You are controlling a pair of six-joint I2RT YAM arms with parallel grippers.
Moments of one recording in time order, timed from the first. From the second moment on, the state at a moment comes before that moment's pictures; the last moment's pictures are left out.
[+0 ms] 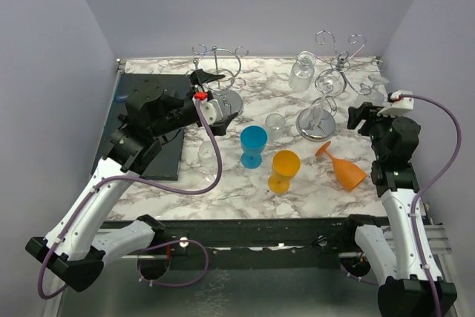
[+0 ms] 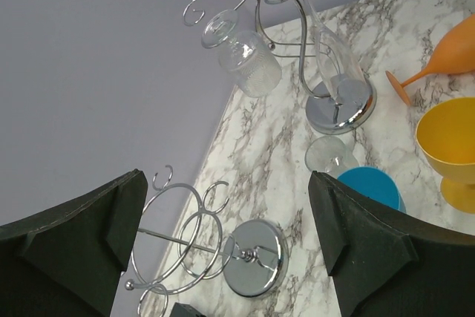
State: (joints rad) left arm -0.56 1.02 1.28 -0.29 0.55 0.67; right arm -0.09 0.73 0.68 -0.05 -0.05 0.10
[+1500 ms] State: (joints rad) left arm -0.56 1.03 1.23 -0.29 0.58 0.70; right arm -0.09 0.75 0.51 0.25 -0.26 -0.07
